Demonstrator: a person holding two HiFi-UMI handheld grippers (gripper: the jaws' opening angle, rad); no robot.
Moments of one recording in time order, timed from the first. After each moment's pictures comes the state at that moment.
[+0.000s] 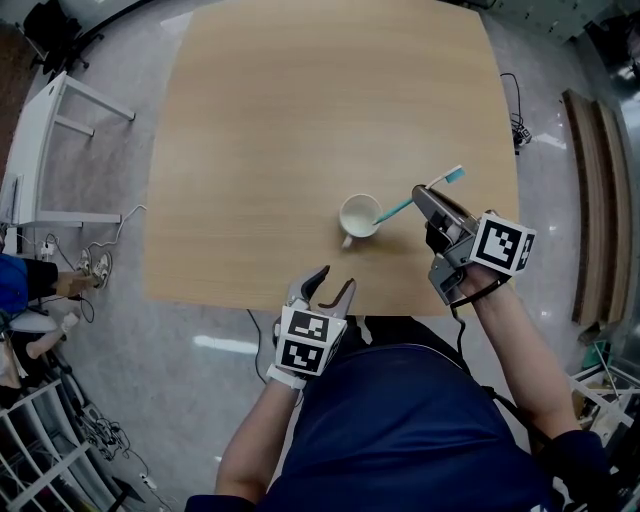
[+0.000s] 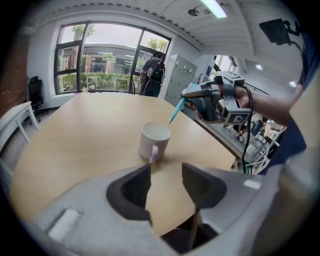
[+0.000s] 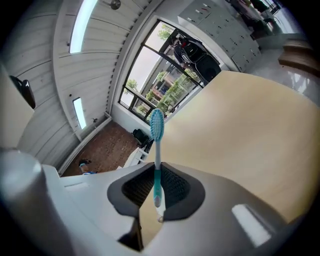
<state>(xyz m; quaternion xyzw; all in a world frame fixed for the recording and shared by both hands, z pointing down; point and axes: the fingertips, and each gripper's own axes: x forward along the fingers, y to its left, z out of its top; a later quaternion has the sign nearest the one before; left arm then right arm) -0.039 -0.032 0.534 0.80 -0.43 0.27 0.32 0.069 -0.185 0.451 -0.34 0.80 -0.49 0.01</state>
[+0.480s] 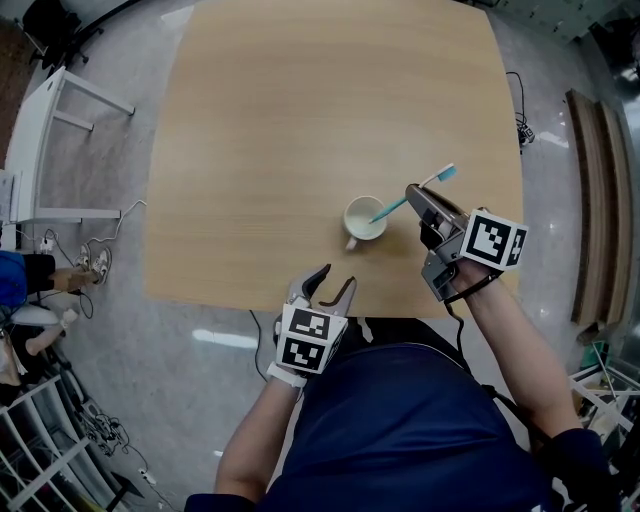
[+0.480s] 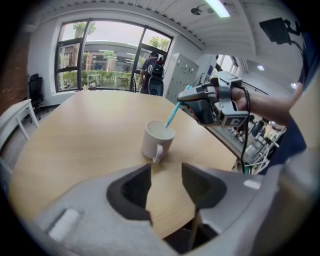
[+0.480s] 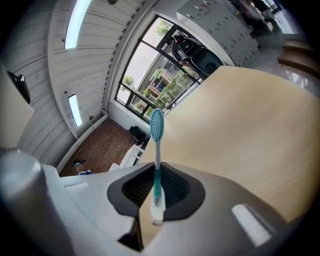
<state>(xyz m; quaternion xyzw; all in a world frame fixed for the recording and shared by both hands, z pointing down) -0.047 -0.039 0.536 0.80 -0.42 0.28 0.33 0.050 -0.195 0.472 -0.35 0.79 -0.50 -0.01</state>
